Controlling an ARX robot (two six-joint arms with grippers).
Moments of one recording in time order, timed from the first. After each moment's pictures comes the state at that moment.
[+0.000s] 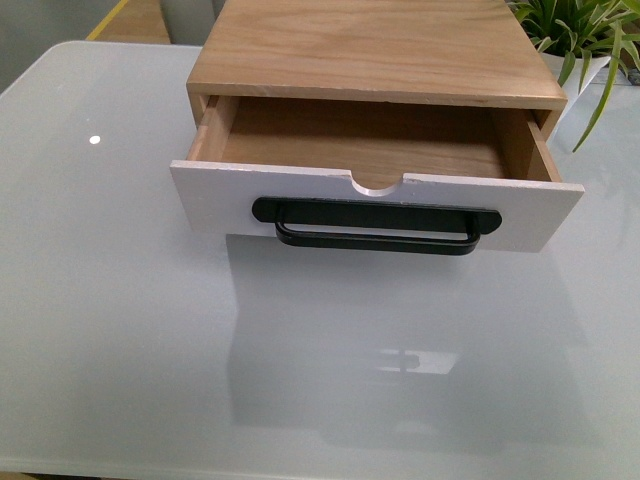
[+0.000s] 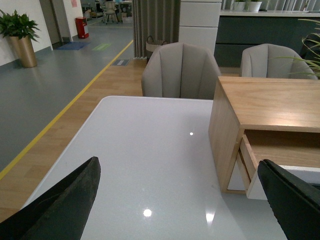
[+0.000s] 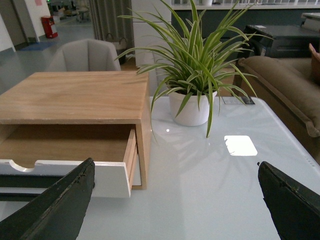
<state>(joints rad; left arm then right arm) 0.00 0.01 0.02 0.00 0.00 0.00 0.00 0.01 0.02 0.00 0.00 -0.01</state>
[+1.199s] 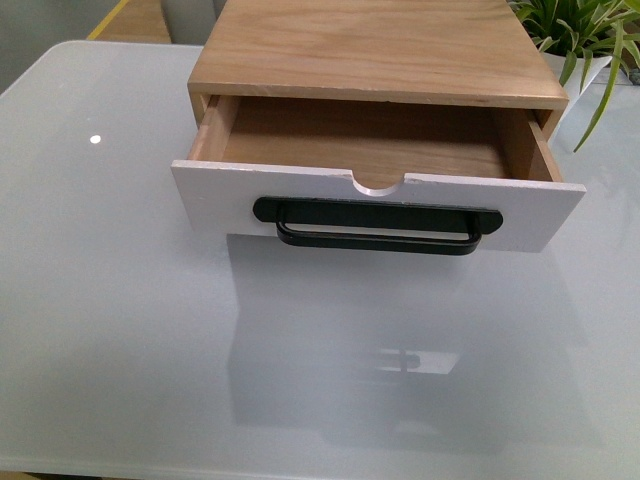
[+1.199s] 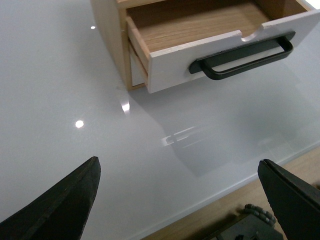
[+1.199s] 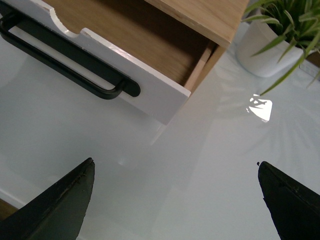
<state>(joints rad) 0.00 0.77 0.27 -0.07 0.49 0.22 0.22 0.78 0.24 0.07 -0.01 -0.41</state>
